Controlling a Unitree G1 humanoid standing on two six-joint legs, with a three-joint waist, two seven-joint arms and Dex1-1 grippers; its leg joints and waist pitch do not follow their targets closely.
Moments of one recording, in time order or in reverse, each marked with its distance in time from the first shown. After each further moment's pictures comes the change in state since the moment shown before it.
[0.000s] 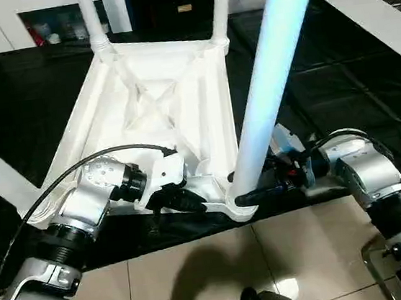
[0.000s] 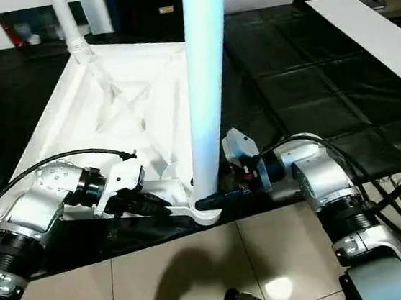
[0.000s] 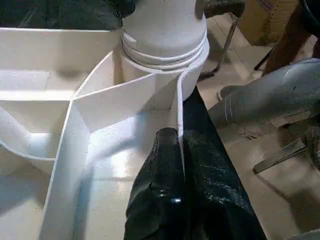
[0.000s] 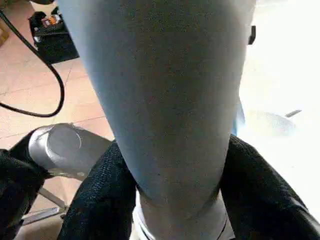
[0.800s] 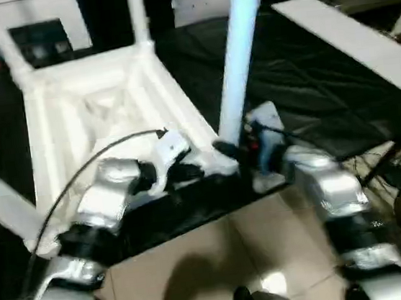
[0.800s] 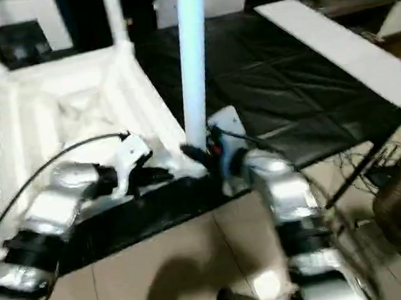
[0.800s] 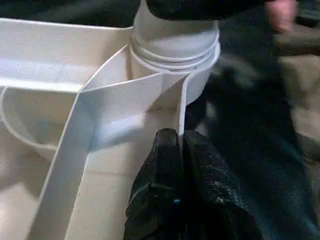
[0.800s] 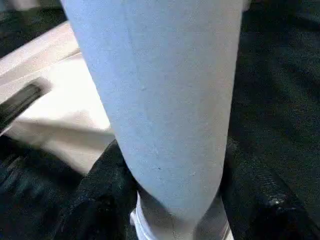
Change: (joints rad) left arm -0.025 -0.212 0.133 0.026 0.103 0.364 0.545; right arm 0.034 0.421 -0.234 -0.058 -0.147 0.287 -1.021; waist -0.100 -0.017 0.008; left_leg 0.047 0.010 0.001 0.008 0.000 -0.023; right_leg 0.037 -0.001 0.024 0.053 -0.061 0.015
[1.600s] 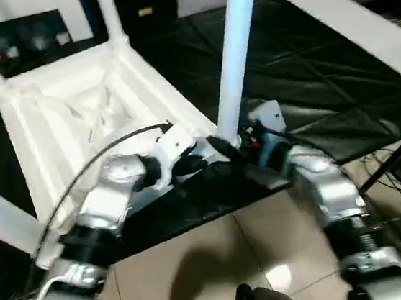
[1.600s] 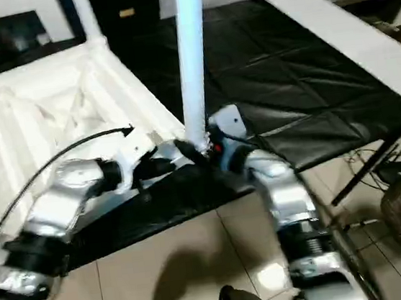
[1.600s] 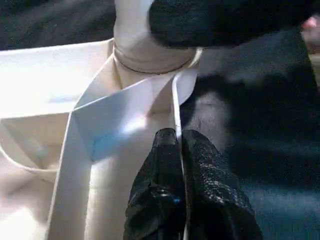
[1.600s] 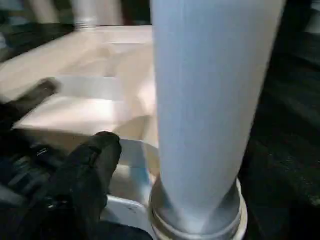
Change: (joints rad) left arm 0.042 0.095 -0.042 -0.086 -0.008 -0.162 -0.081; right arm 0.055 -0.130 0.051 -0.019 0.048 -0.290 0.260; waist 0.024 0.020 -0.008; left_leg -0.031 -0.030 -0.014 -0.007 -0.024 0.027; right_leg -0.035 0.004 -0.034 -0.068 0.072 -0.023
